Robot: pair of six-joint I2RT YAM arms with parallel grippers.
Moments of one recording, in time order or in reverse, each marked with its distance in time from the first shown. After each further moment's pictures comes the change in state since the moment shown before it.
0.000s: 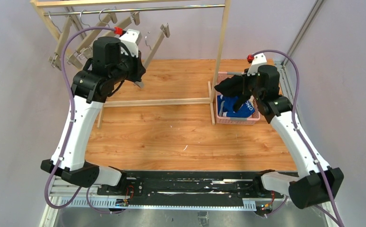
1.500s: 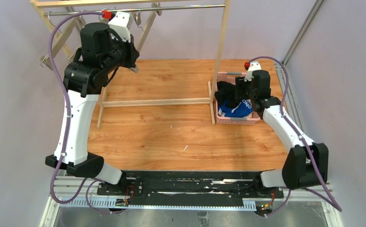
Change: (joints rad) left arm 0.045 0.104 0.249 -0.018 -0.021 0.035; right arm -0.113 0.223 -0.130 0.196 -0.068 0.029
